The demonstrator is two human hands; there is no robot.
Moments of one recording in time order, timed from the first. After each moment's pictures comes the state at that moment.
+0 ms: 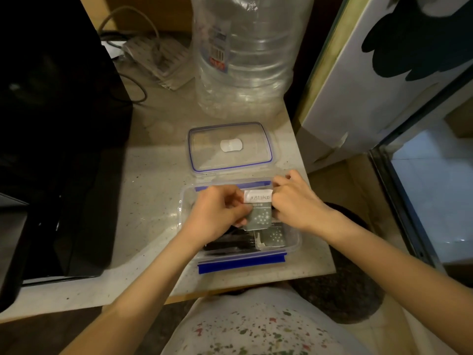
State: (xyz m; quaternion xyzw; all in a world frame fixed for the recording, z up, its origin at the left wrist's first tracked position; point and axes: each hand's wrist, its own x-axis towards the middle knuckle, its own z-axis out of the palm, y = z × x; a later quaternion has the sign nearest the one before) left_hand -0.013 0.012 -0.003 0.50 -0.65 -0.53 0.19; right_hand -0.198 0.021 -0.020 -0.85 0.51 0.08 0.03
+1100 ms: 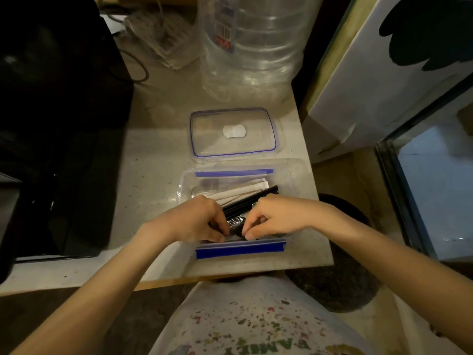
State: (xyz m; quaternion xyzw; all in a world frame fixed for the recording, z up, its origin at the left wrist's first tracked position) left_hand 0.022 0.007 -0.025 0.35 -0.84 -0.40 -0.12; right_hand -0.174 0.022 -0.011 -0.76 0.41 0.11 0.50
